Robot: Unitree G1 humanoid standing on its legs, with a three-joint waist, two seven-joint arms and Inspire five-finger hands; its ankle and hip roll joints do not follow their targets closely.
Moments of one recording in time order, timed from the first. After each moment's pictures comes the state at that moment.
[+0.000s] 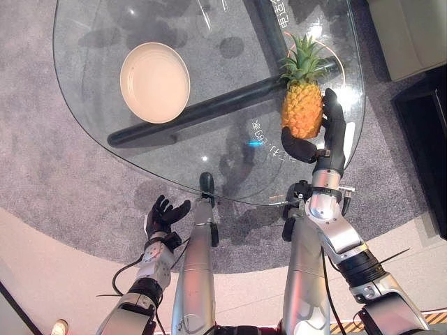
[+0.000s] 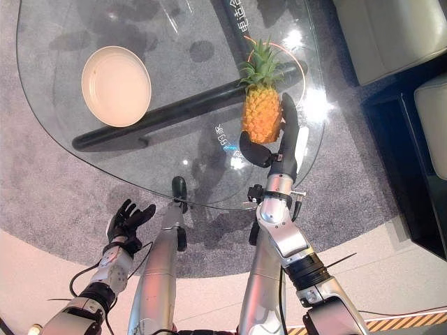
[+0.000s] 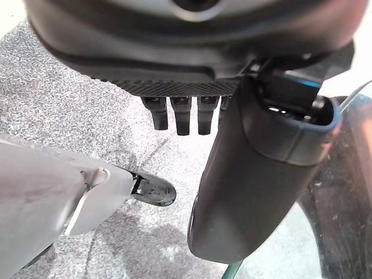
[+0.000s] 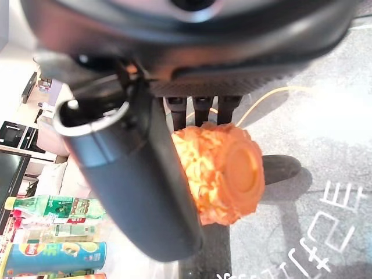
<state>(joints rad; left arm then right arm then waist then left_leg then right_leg) -0.36 0.24 -0.18 0.92 -0.80 -0.25 0.22 -0.48 -0.40 0.33 0.11 0.16 -0.01 -0.73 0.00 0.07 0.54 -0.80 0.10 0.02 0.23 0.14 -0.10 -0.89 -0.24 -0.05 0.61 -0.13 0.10</state>
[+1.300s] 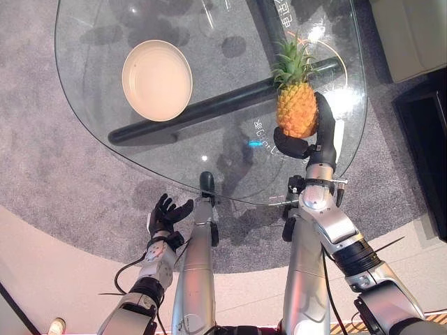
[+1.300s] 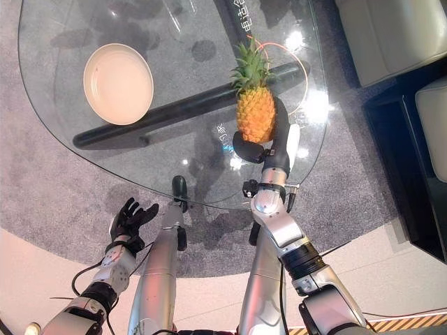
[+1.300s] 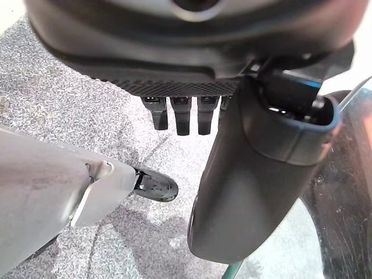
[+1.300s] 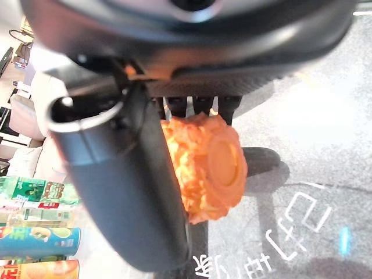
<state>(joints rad) -0.36 0.23 -0.18 0.90 -0.79 -0.25 0.23 -0.56 -0.39 0.36 0.15 0.19 0.13 -0.73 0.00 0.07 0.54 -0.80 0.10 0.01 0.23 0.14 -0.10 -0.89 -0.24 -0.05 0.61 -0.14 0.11</state>
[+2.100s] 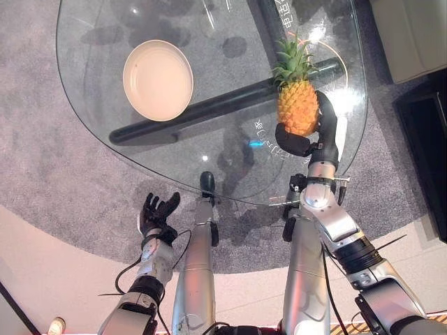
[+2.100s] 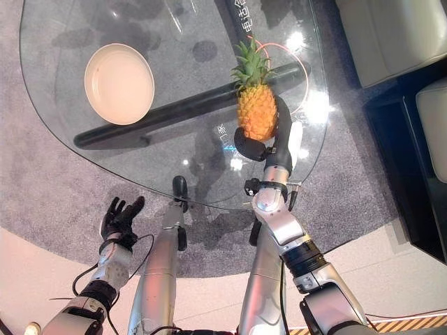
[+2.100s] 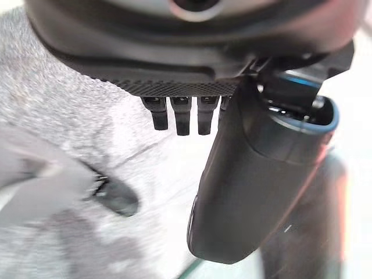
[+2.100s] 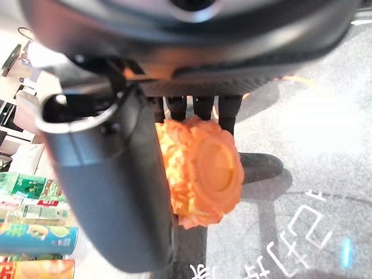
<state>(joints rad) -0.36 0.22 -0.07 0.84 -1.00 -0.34 0.30 -0.57 -0.40 0.36 0.17 0.15 0.14 -0.73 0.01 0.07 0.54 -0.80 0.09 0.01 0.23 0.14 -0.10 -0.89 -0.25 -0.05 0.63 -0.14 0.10</state>
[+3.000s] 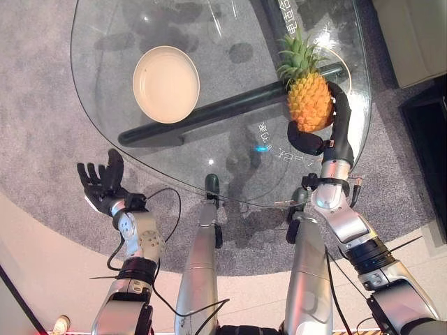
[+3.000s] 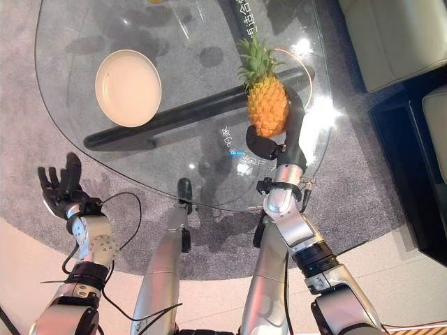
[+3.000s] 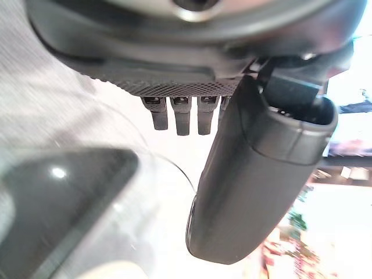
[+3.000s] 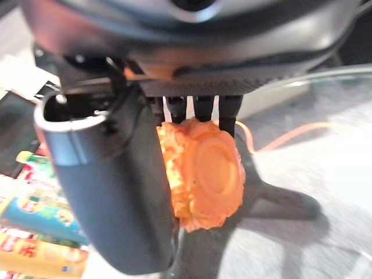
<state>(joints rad) -0.46 0.26 0.03 0.51 -1.01 -0.67 0.51 -0.56 -0.48 0.33 0.18 -0.09 0.07 -0.73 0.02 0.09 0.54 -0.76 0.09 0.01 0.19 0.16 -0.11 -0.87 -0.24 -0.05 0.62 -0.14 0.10</state>
